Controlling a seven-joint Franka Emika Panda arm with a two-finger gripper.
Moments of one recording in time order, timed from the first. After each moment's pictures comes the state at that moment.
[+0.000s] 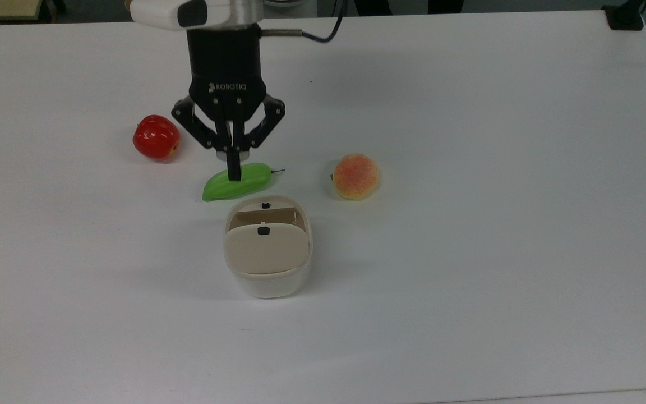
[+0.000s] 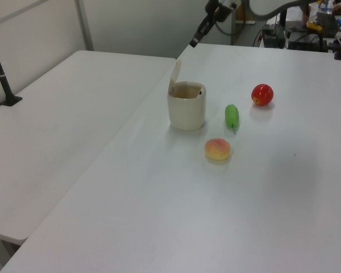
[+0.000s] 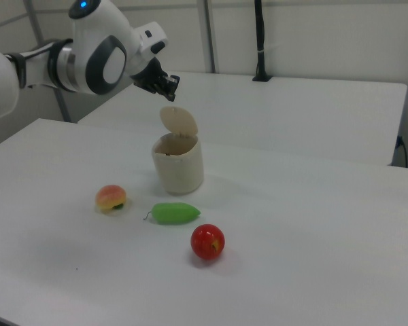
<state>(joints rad) 0.04 0.30 0.02 -1.53 -0.01 2.51 -0.07</state>
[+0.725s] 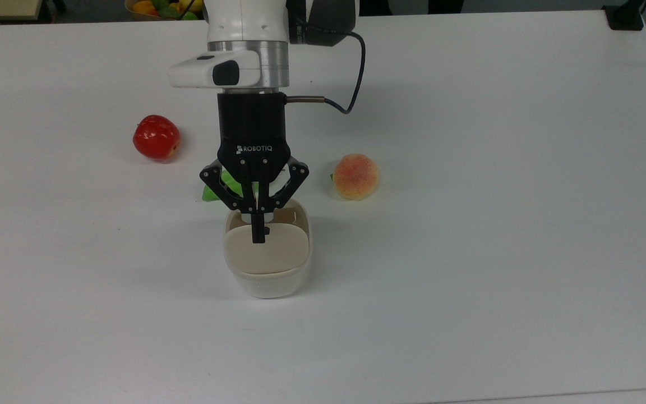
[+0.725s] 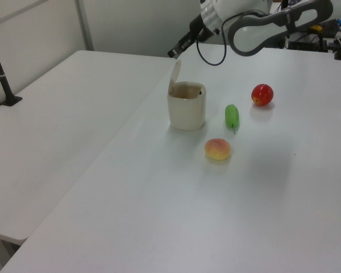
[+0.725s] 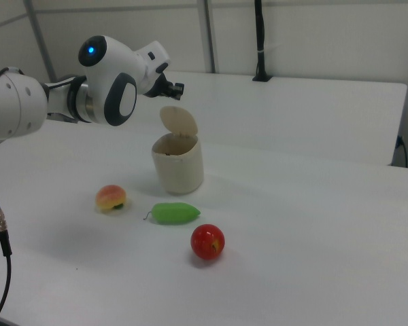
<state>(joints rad) 0.07 0.46 0.02 -1.53 -0.01 2.88 -0.05</state>
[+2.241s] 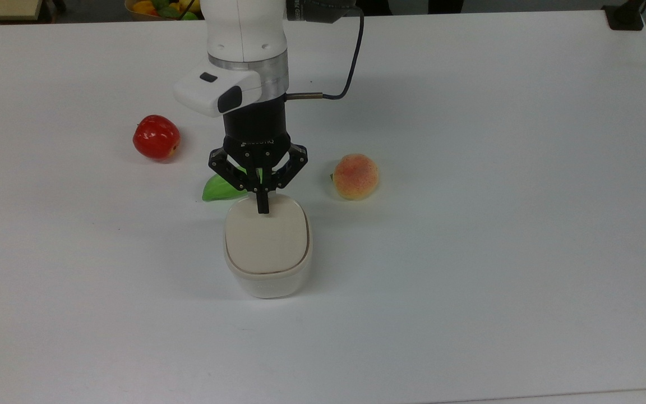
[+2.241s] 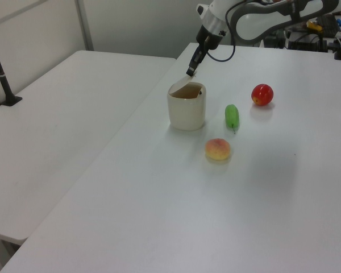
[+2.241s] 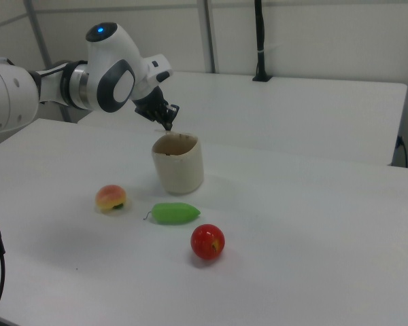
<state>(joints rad) 0.07 0.41 0.02 -1.51 -0.01 2.41 -0.05</state>
